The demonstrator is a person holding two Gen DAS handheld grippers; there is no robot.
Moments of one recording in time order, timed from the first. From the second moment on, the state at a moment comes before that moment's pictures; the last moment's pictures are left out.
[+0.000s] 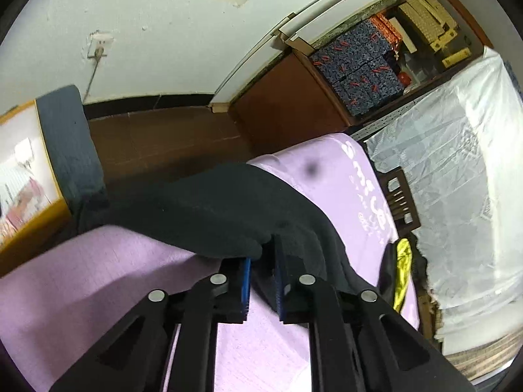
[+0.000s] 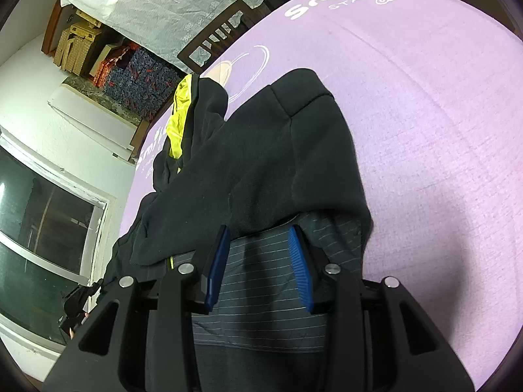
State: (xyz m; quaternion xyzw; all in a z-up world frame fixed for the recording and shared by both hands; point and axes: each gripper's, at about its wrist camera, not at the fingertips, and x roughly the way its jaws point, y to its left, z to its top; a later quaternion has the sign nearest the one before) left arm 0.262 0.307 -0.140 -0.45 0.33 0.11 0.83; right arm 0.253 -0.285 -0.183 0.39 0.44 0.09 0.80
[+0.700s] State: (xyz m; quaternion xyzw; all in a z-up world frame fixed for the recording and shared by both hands) left arm 0.289 0.014 -0.013 -0.01 0.31 -0.01 0.95; right arm 0.251 -0.293 -0.176 0.40 0.43 0.10 0.80
